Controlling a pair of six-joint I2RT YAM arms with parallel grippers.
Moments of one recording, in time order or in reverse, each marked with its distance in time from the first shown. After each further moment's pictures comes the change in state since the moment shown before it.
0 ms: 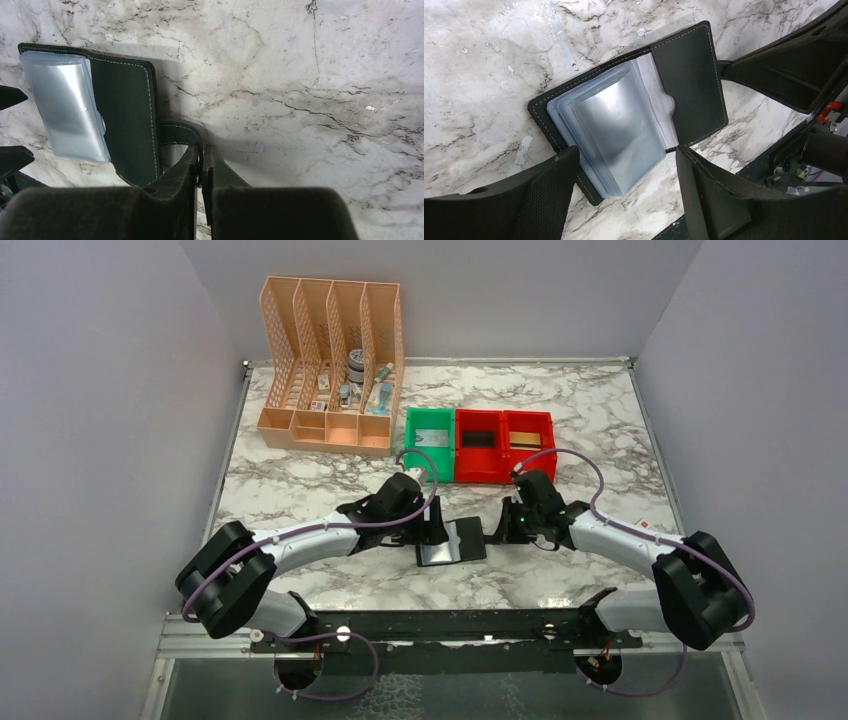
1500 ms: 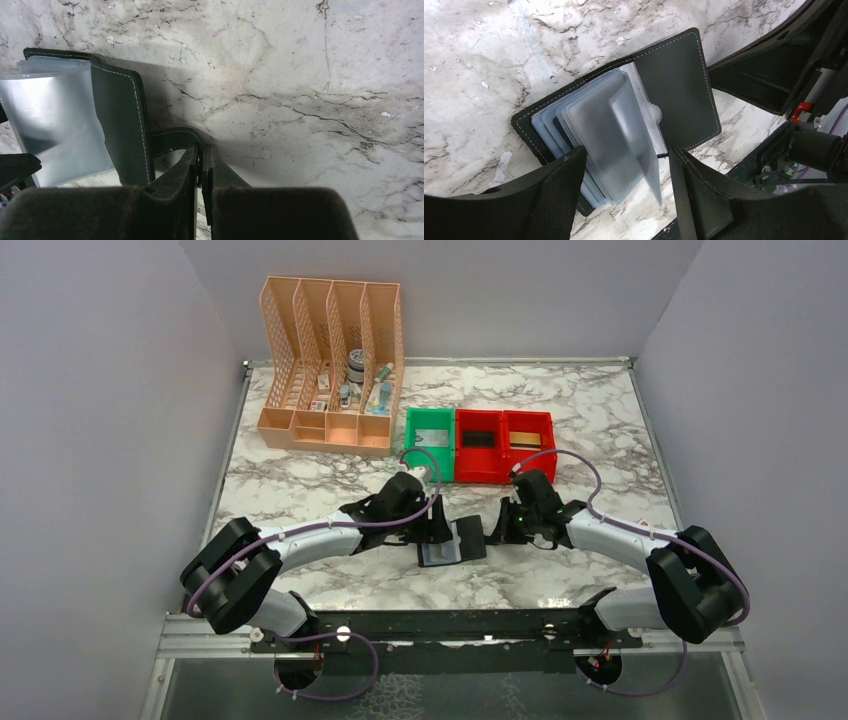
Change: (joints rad) left arm -0.005 0.029 0.000 0.069 0.031 -0.007; right arm -0.001 0.036 0.001 0.026 -0.024 0.023
